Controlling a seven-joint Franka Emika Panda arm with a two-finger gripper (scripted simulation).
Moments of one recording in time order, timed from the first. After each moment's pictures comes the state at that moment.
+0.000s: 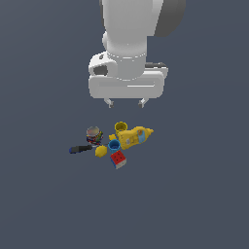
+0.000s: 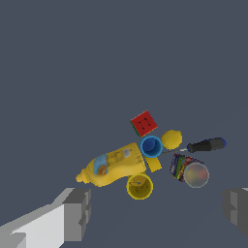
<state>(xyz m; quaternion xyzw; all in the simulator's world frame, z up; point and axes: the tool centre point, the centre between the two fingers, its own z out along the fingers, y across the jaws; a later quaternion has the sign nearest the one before) 0.005 0.005 0.331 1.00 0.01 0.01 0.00</state>
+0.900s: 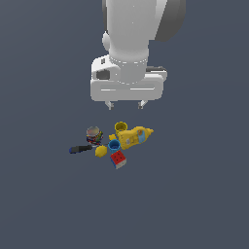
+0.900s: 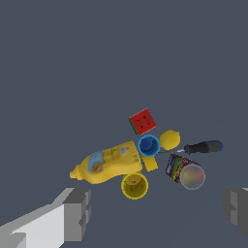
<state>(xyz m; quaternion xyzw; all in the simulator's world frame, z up) 0.003 0.005 0.322 1.00 0.04 0.00 0.01</state>
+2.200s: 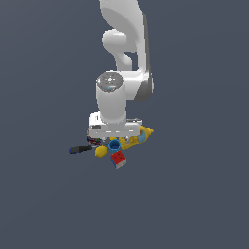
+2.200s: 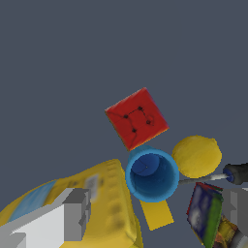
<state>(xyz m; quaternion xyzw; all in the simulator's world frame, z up) 0.007 -0.038 0.134 1.00 0.03 0.00 0.00</state>
